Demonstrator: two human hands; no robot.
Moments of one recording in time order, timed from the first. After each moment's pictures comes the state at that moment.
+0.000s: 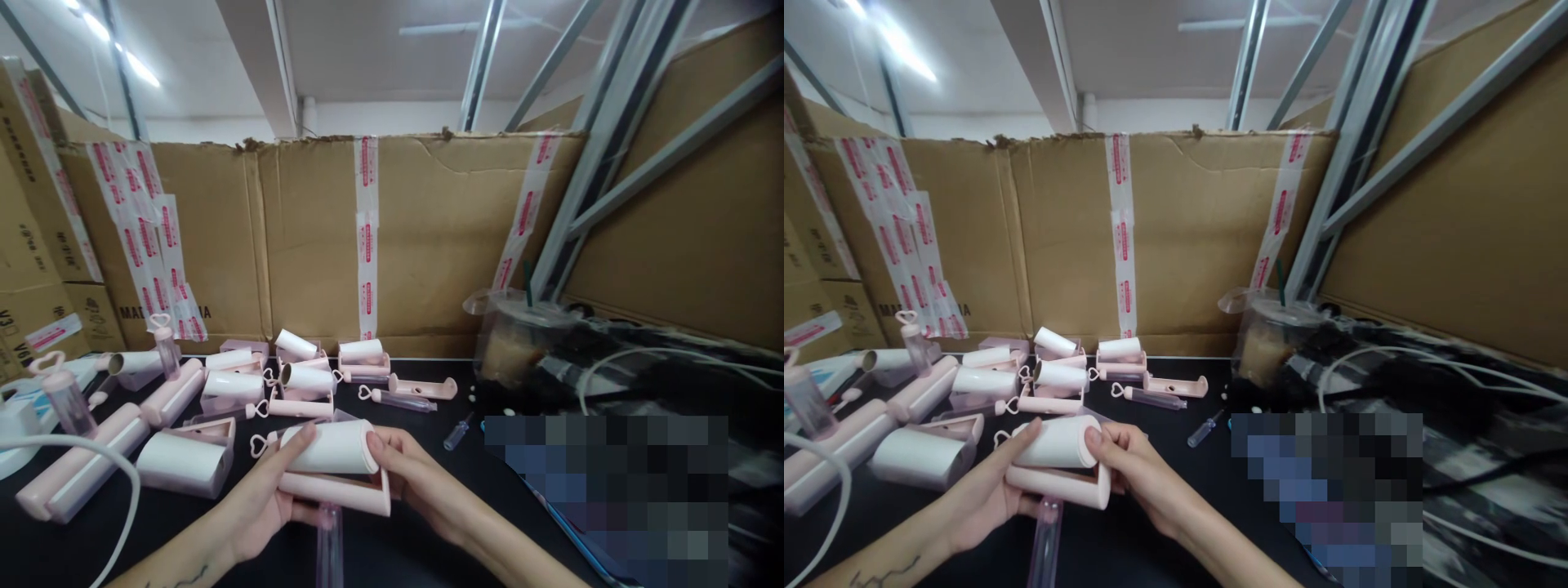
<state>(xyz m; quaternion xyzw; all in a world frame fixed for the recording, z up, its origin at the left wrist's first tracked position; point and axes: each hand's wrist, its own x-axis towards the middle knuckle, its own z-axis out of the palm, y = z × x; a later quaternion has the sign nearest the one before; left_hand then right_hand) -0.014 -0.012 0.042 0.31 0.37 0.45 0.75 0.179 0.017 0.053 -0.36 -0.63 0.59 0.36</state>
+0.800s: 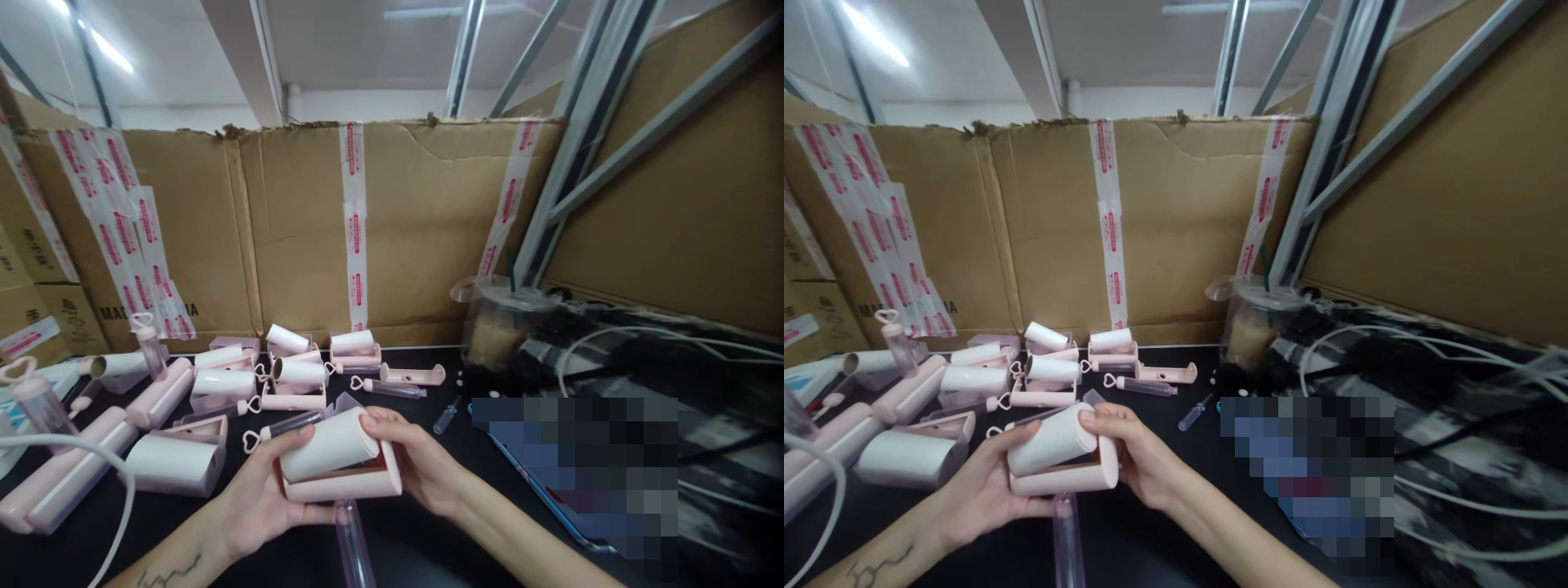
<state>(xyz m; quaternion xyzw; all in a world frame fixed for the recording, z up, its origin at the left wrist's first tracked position) -0.016 -0.009 0.048 0.22 0.25 0.38 0.86 0.177 0.020 0.061 -0.31 -0.43 0.76 0.38</state>
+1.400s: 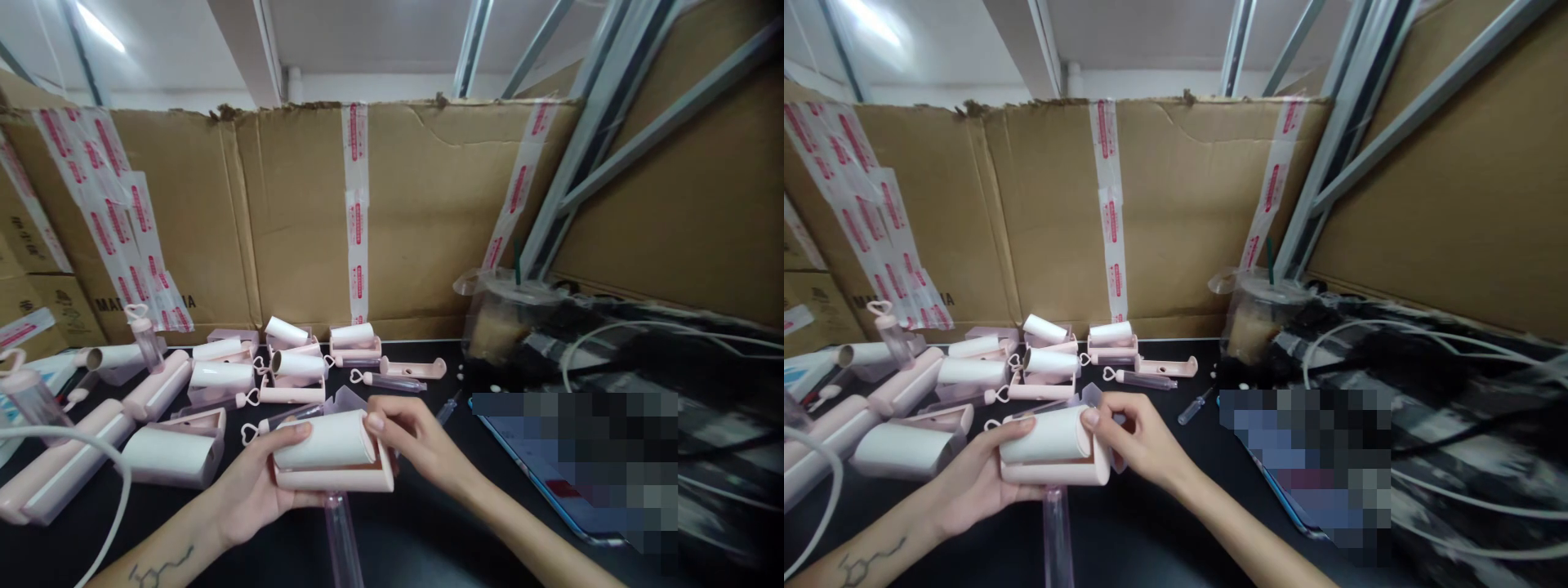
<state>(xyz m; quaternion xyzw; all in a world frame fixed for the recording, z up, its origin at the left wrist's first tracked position) -0.018 -0.010 0.048 0.25 0.33 0.41 0.81 0.191 0.020 0.067 -0.35 -0.73 0.45 0.38</state>
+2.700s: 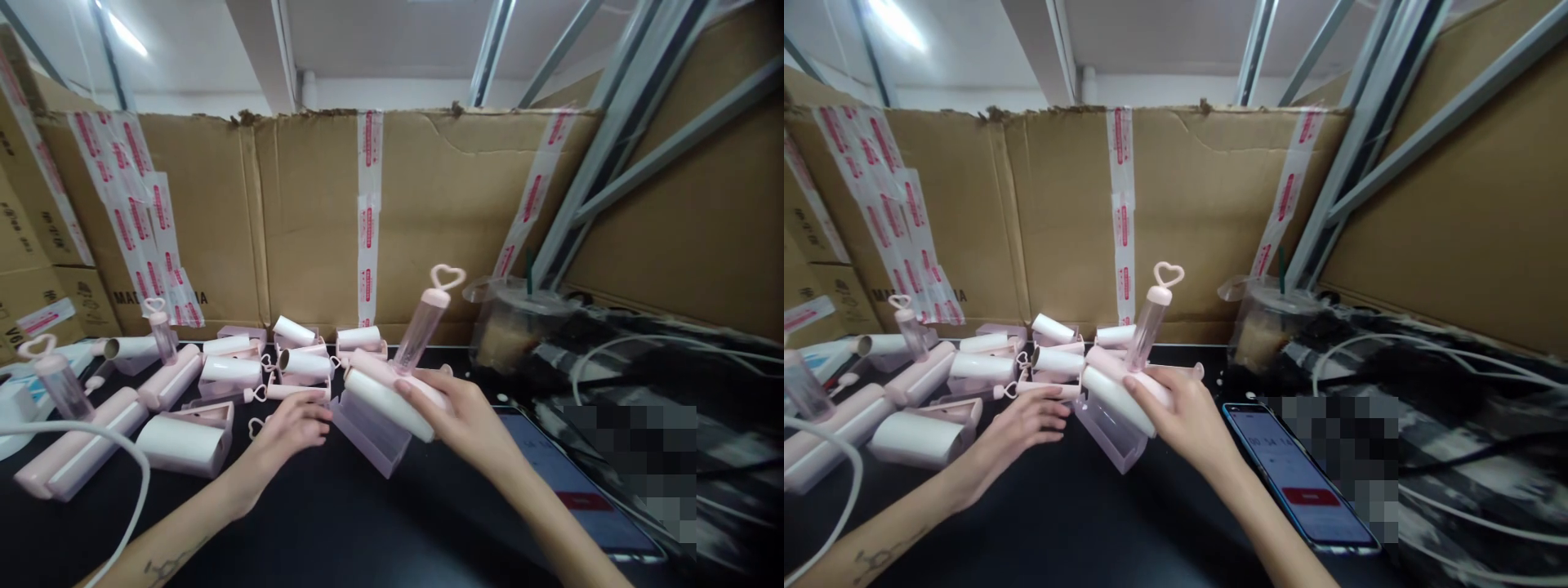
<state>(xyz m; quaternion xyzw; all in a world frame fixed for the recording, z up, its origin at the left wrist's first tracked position) -0.026 -0.001 0.045 0.53 0.30 0.48 0.64 0.221 0.030 0.090 -0.48 -0.79 0.10 0.38</state>
